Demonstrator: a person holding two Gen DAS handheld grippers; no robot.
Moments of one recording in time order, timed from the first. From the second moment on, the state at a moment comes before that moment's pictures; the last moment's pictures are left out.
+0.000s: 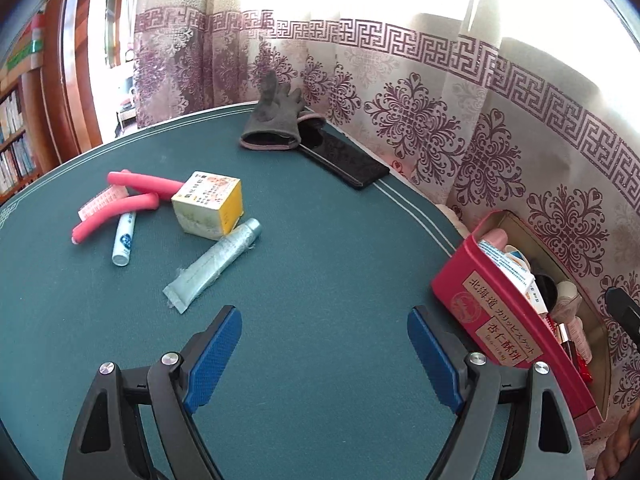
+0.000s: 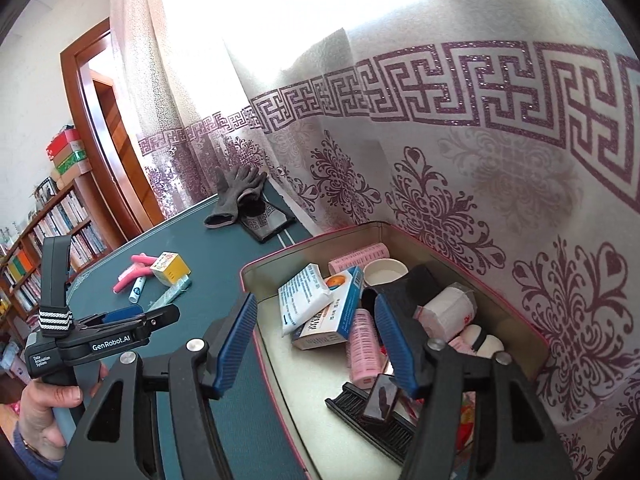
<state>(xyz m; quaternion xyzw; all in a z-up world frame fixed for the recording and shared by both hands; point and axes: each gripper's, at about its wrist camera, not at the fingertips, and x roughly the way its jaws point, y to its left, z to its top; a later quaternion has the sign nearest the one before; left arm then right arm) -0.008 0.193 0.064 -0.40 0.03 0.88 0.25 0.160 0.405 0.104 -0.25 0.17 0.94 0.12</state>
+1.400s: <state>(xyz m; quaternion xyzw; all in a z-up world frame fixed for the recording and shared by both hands) -0.039 -0.017 0.012 -0.42 -0.08 0.90 0.07 -0.103 0.214 0.020 -0.40 0.08 0.91 0.03</state>
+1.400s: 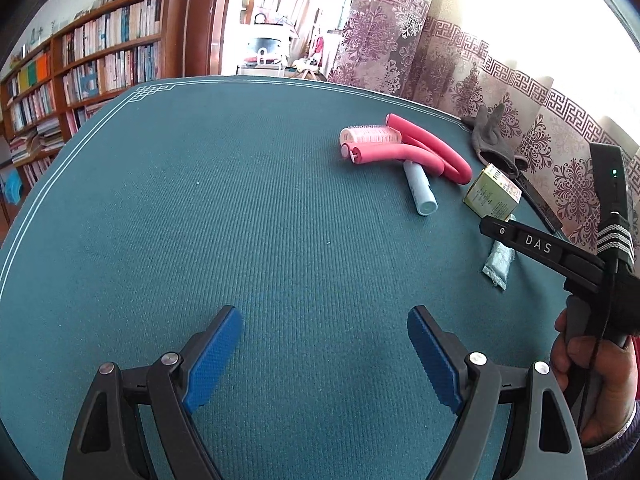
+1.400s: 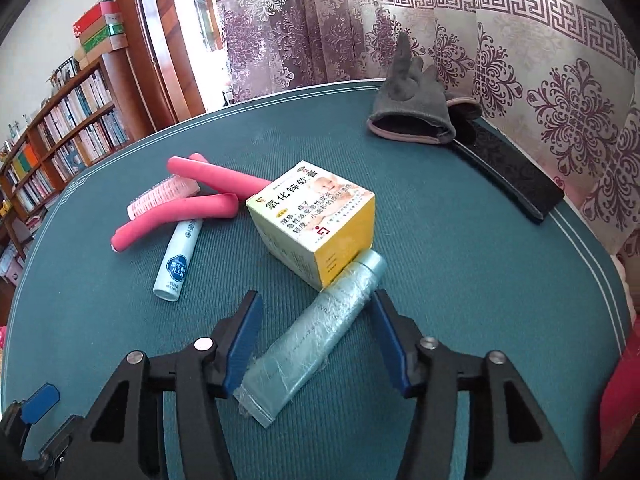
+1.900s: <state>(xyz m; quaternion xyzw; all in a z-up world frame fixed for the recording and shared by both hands) -0.037 -0.002 0.009 -0.42 -0.05 0.90 0.07 -0.045 0.257 0.020 -0.40 0.09 0.91 0.02</state>
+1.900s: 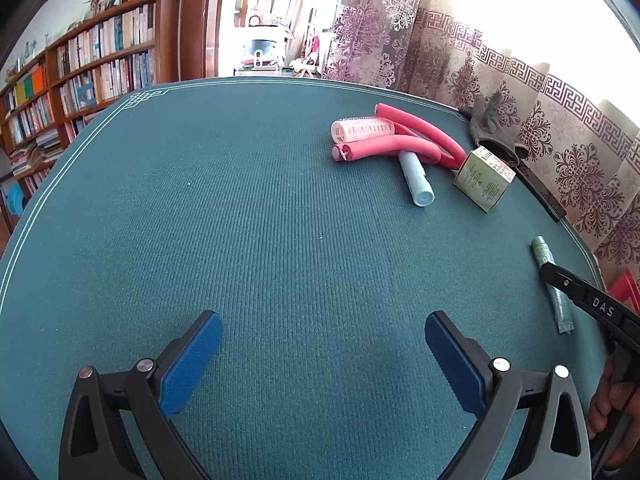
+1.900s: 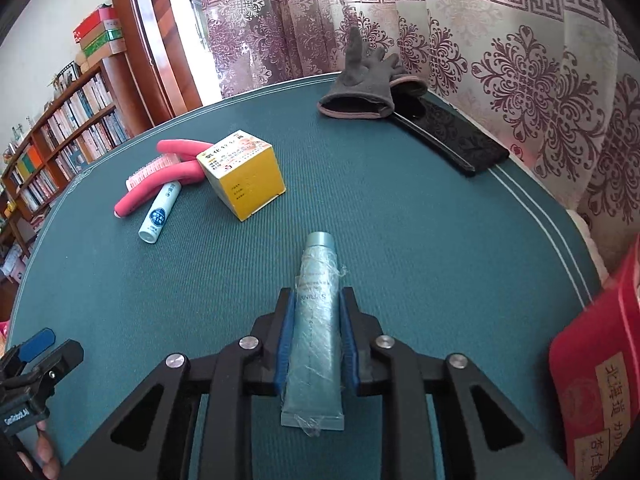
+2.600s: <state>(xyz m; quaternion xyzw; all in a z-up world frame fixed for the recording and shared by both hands) -0.099 0.057 0.023 -0.41 0.01 0.91 0.08 -0.020 0.280 0.017 -0.38 0.15 0.91 -0.01</state>
